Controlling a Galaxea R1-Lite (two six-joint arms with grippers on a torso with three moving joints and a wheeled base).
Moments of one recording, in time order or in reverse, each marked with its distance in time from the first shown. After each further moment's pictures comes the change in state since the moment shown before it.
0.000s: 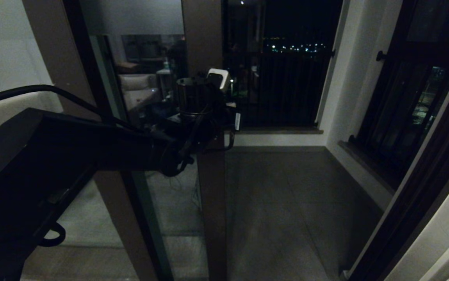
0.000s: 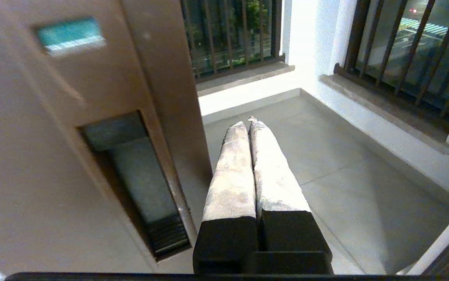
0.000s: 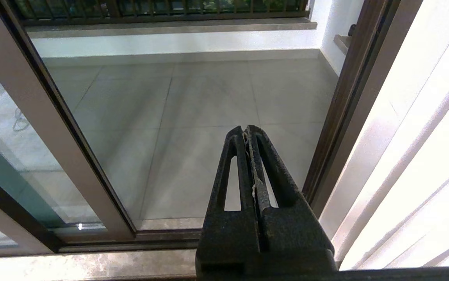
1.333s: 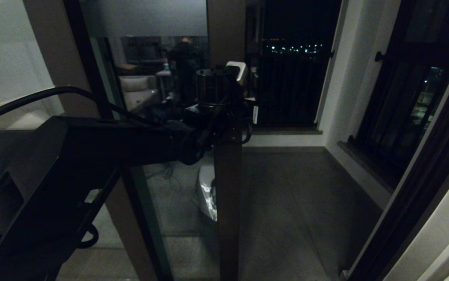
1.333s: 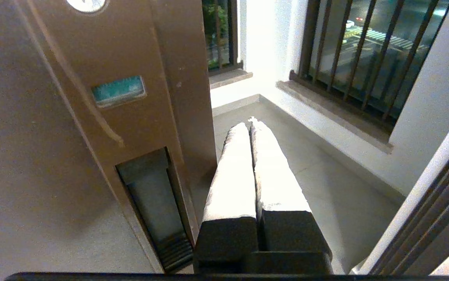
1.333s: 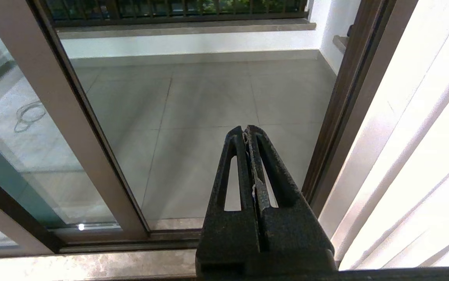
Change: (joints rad) left arm 0.000 0.114 -0.285 0.162 -0.064 -0.066; right arm 0.000 0.000 0.000 0.000 0.000 0.000
